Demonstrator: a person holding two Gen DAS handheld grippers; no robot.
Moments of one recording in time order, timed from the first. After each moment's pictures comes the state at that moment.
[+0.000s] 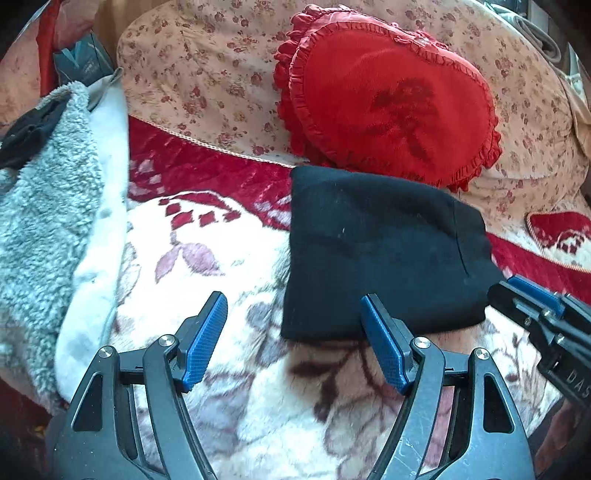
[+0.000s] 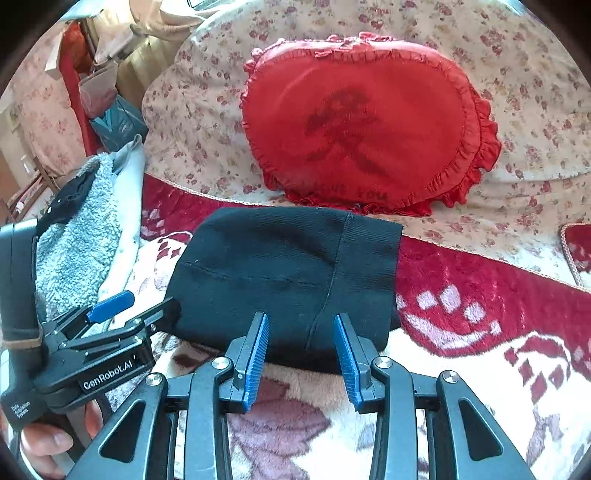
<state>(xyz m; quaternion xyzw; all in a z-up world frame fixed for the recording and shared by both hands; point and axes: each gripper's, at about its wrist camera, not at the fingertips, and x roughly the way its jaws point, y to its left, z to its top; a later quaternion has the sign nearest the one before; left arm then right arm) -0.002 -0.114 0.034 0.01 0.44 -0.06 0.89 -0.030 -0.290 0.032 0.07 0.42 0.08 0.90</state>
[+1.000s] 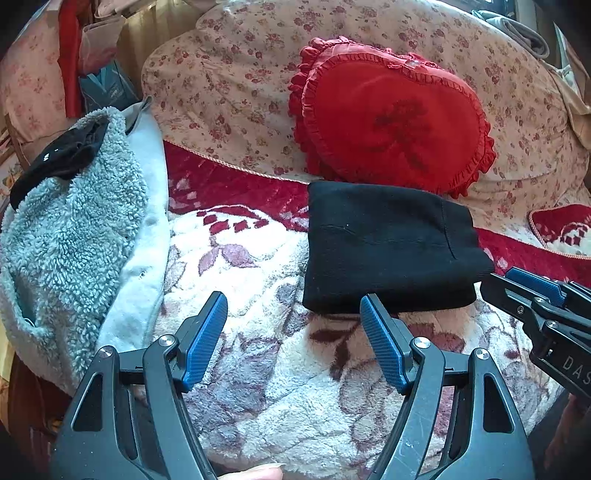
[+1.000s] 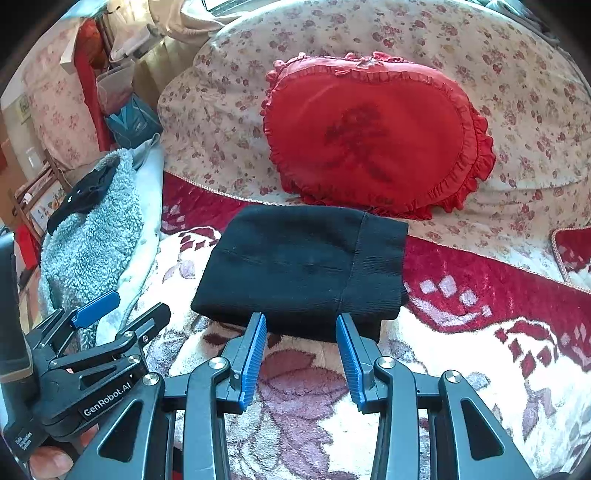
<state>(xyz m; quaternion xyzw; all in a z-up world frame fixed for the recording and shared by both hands) -0.052 -0.108 0.059 0.03 0.40 -0.04 0.91 -0.064 -0.271 0.053 0.05 0.41 0.08 0.91</state>
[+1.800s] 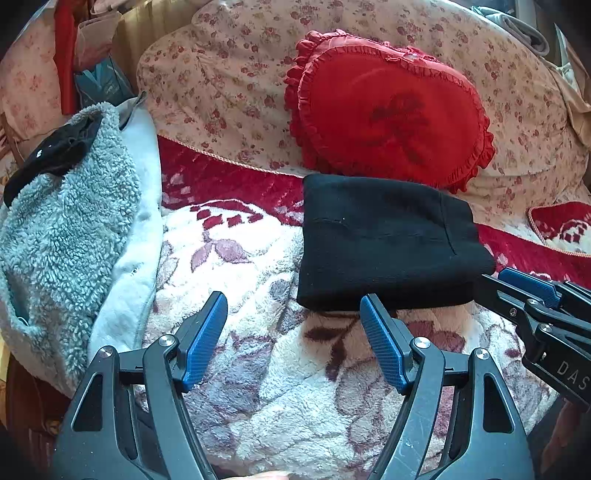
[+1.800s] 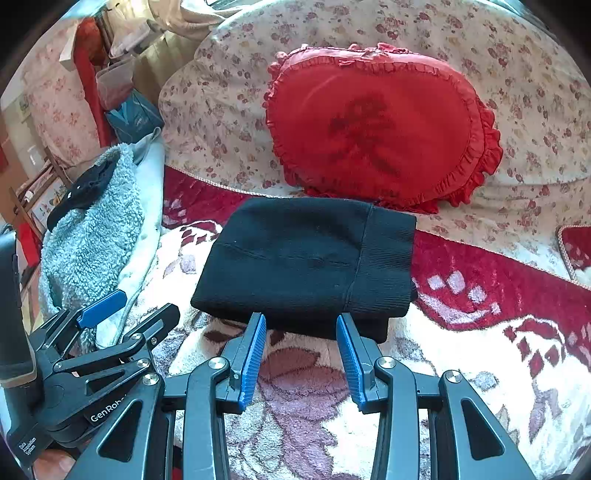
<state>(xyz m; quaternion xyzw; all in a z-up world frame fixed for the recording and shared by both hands) -0.047 -0.109 0.052 0.03 0.41 -0.04 0.91 -0.061 -0.265 0.046 0.06 0.42 0.09 0.90</state>
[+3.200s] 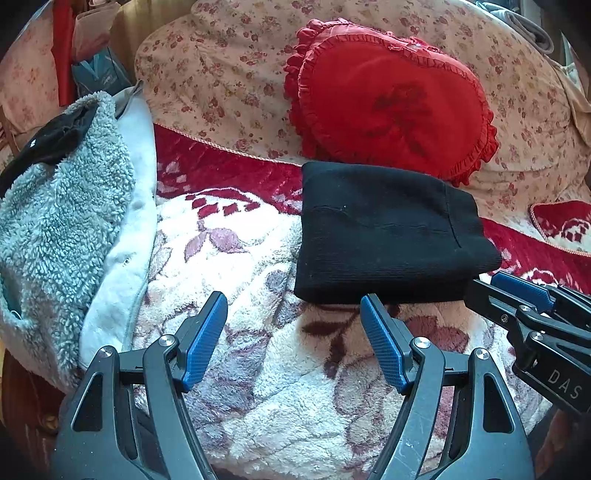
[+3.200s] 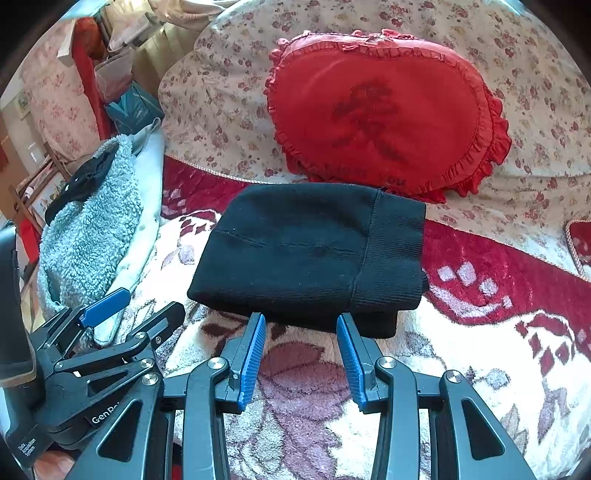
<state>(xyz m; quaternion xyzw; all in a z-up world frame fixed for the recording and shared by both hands) -0.042 -0.109 0.041 0.02 0.42 -0.04 0.90 -0.054 -0.259 0.033 0.06 0.43 0.09 0.89</state>
